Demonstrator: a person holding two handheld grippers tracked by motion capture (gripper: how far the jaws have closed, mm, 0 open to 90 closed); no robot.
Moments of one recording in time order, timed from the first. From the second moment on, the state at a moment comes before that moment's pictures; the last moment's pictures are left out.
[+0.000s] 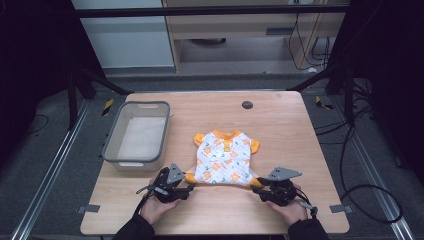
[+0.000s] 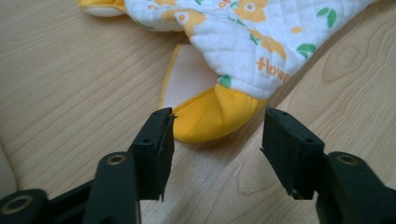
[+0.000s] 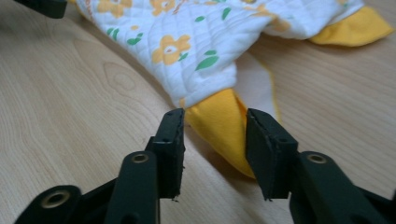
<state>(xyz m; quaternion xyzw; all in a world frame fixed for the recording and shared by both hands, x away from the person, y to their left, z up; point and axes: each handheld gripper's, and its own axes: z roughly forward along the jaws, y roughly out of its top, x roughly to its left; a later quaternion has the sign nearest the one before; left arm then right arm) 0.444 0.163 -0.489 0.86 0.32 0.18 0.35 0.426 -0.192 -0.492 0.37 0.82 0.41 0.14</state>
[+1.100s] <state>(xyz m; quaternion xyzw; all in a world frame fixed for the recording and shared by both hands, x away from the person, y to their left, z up) 0.466 0.169 -0.433 0.84 0.37 0.10 0.39 0.454 -0.195 -0.446 0.41 0.79 0.44 0.11</state>
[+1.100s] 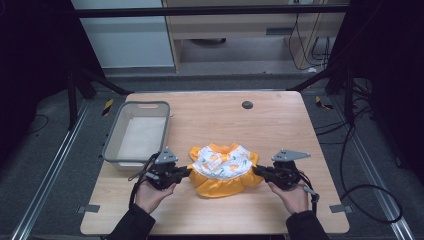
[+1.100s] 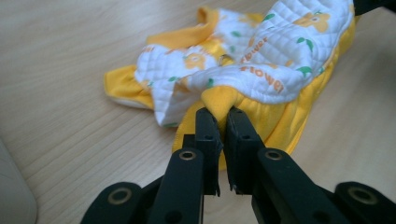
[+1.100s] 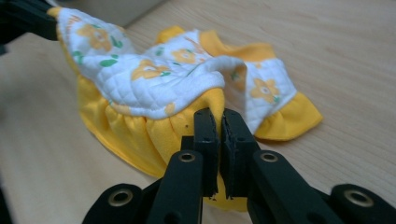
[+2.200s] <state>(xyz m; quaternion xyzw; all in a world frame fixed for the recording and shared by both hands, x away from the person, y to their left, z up) 0.434 0.187 -0.475 0.84 0.36 0.14 0.38 0.426 -0.212 -0.487 0.40 0.80 0.42 0.17</state>
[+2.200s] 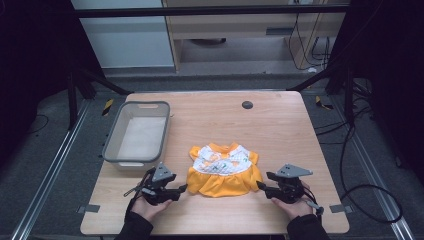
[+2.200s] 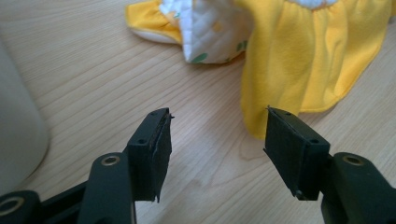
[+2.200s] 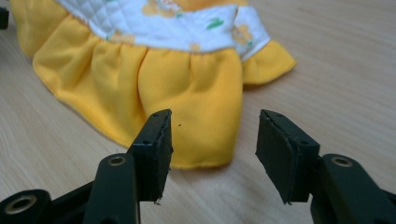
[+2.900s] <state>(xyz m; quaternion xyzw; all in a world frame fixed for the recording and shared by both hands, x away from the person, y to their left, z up) 0.437 0.173 -0.476 0.85 0.36 0.10 0.36 0.431 -0.192 -0.486 0.39 0.82 0.40 0.16</state>
